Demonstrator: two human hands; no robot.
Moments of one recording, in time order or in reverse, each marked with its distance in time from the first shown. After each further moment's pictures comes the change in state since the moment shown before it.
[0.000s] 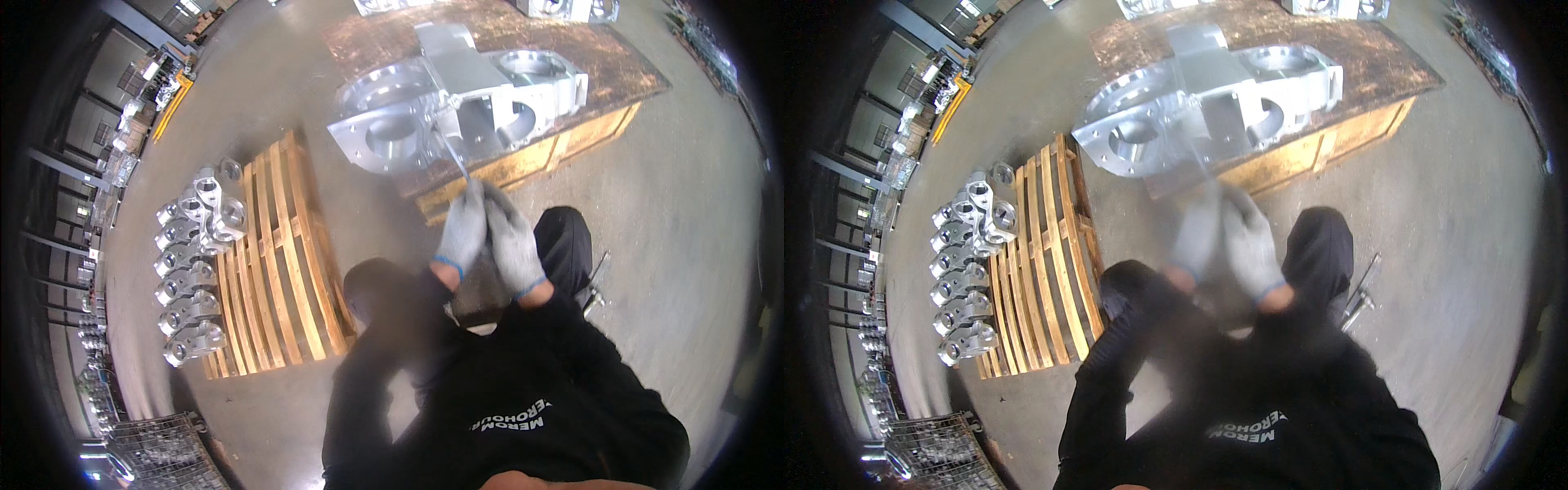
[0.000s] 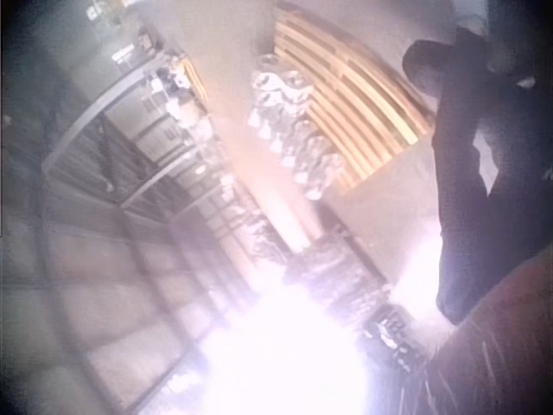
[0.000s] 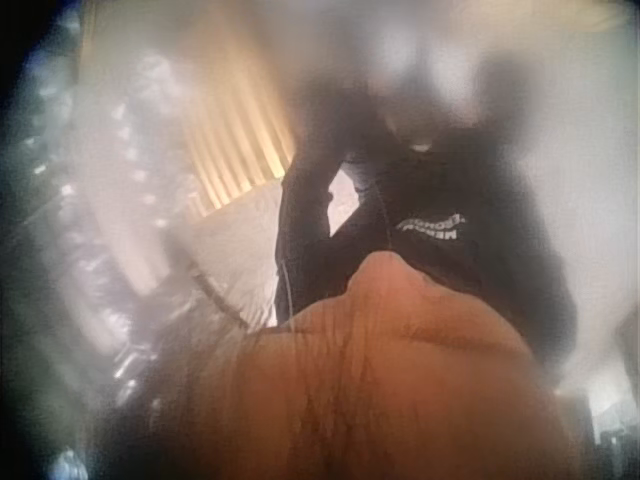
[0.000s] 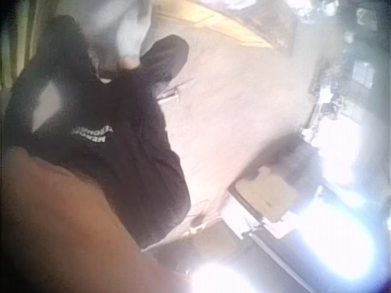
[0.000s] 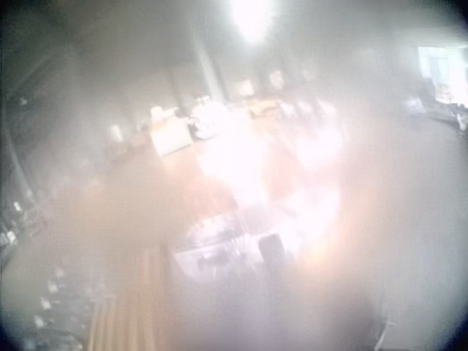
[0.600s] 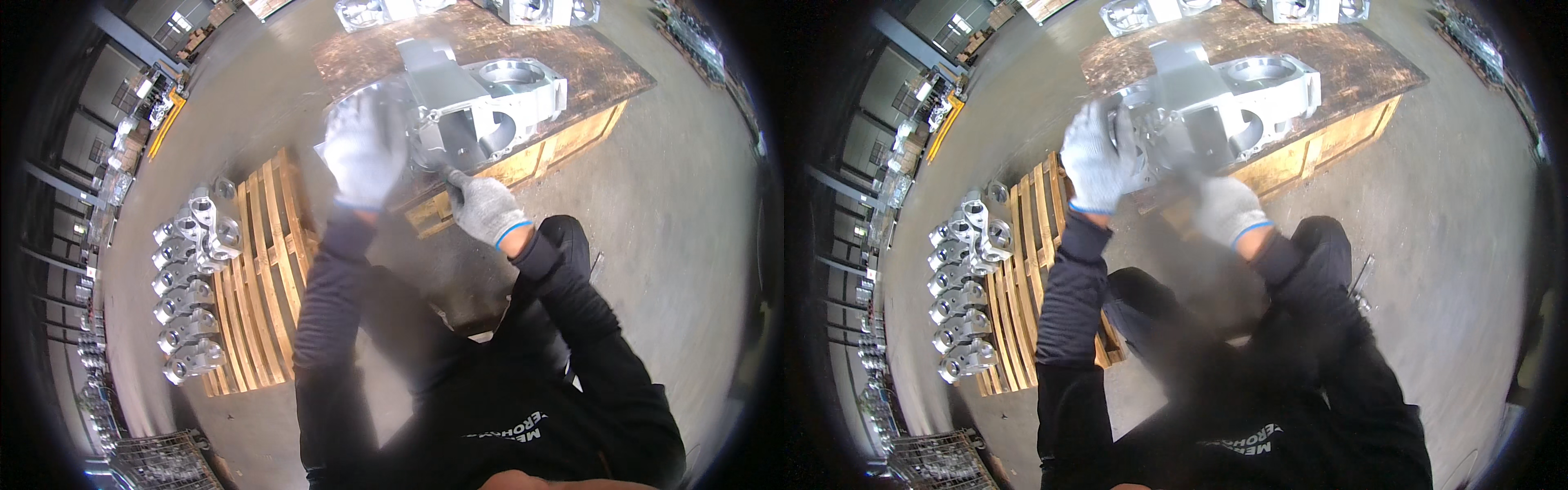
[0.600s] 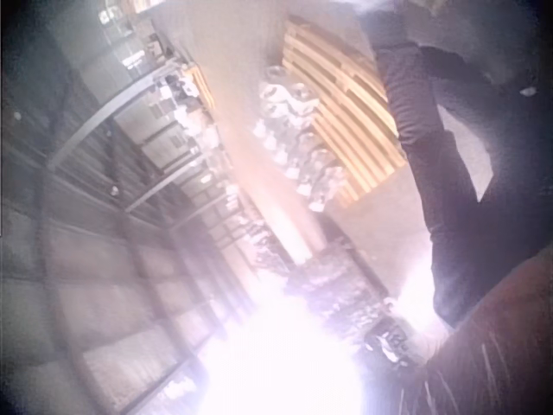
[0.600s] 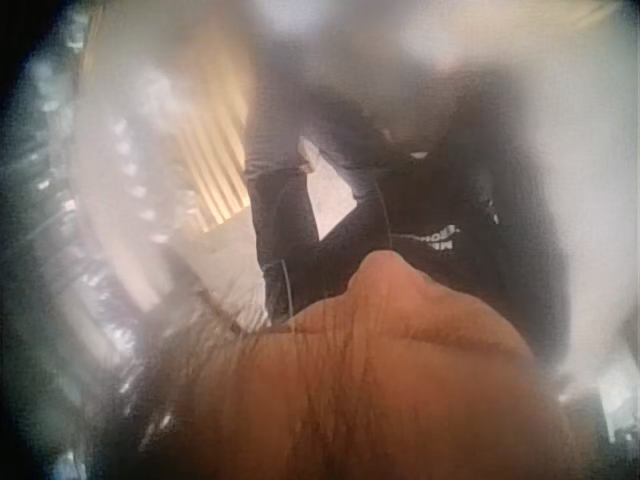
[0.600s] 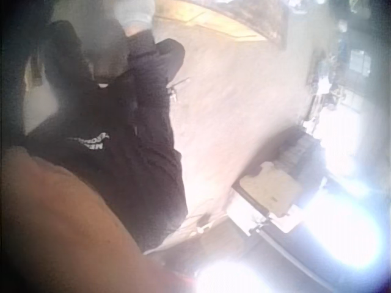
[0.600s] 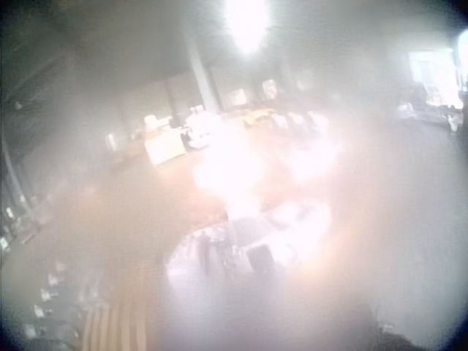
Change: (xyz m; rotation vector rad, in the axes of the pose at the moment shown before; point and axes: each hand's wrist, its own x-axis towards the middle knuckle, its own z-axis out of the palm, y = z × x) left_hand 0.110 0.085 -0.104 0.982 0.514 0.789; right_hand 0.043 -0.050 -0.019 -0.817 -0.135 -0.619
